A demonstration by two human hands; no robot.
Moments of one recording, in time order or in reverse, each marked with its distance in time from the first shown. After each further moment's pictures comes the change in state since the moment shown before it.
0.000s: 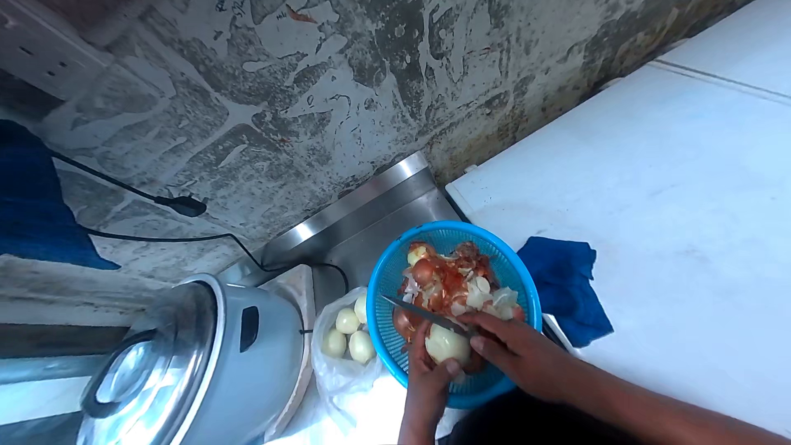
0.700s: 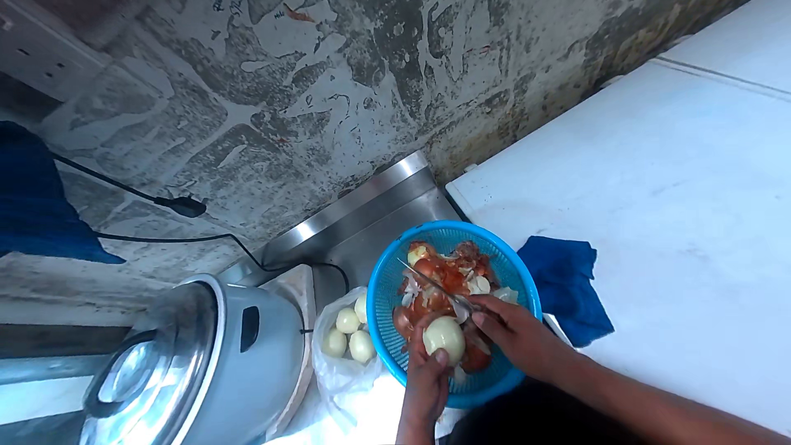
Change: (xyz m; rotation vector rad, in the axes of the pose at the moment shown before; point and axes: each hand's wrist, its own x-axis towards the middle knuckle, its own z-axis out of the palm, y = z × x) left_hand 0.004 0.001 0.000 -0.151 0.048 -0.076; right_hand 0.012 0.016 0.000 0.111 0.203 0.084
